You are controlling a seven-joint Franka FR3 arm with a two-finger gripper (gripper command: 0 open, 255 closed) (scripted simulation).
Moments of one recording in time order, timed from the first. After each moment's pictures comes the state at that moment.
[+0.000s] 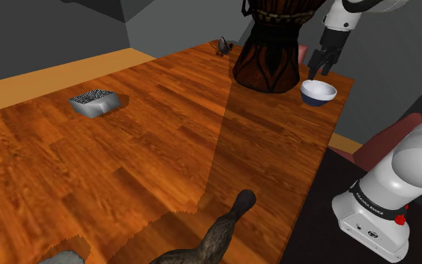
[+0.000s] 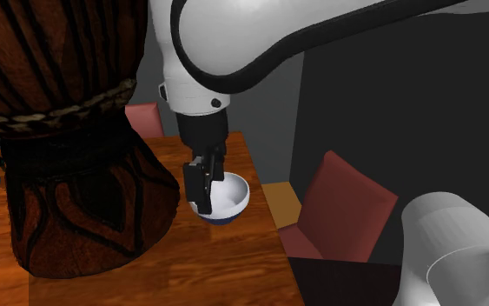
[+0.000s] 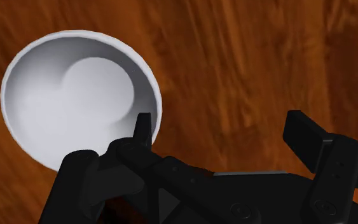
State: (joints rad) arm -0.06 -0.51 -0.24 -2.39 -0.09 1.84 -0.17
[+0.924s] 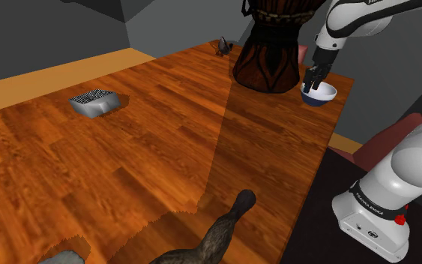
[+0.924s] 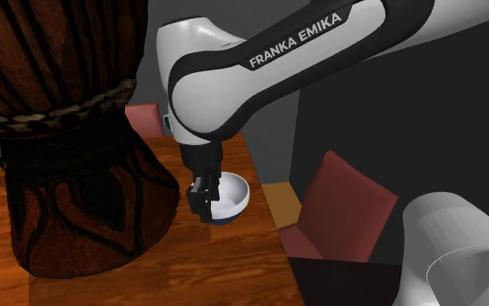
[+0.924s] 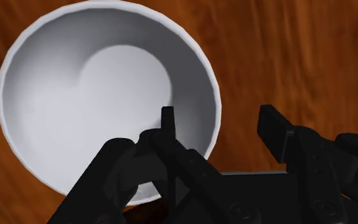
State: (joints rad) arm -0.07 -0.37 -0.31 -2.45 -0.11 2.03 -0.25
